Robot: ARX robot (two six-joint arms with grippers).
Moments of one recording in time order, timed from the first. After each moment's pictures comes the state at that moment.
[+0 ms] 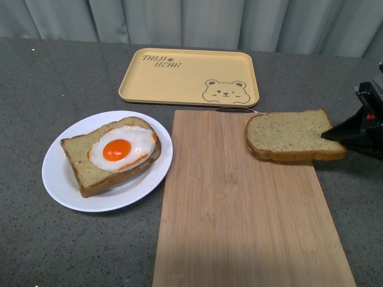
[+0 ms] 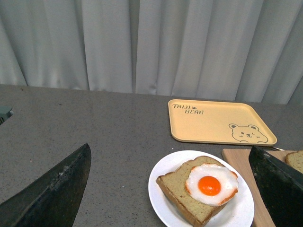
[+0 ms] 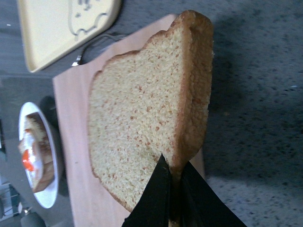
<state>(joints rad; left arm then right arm) 0.00 0.00 0.02 0.00 0.00 -0.01 -0.12 2.12 1.02 0.09 -0.71 0.34</state>
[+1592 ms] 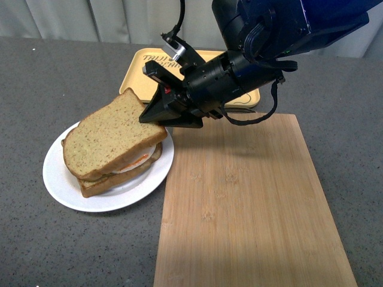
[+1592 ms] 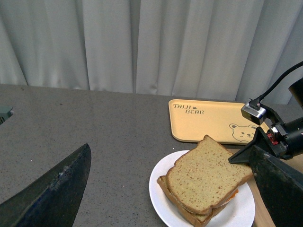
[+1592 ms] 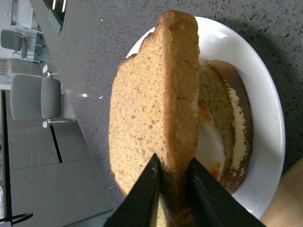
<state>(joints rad) 0.00 0.00 0.02 0.00 0.00 -0.01 0.43 2.42 1.61 -0.16 -0.86 0.26</state>
